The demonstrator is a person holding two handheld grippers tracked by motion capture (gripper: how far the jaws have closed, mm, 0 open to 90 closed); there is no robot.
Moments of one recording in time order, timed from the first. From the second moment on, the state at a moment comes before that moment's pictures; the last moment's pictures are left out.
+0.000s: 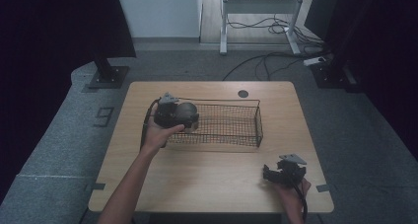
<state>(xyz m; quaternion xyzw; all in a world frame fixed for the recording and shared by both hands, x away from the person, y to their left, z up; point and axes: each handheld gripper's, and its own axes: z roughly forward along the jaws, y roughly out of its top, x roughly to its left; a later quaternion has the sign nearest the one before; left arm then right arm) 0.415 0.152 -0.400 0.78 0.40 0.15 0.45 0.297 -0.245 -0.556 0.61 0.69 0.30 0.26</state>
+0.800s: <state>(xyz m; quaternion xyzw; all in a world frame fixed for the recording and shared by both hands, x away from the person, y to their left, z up) 0.440 0.141 -0.411 0.79 0.42 0.14 0.43 0.297 -0.245 -0.556 0.61 0.69 0.30 0.26</state>
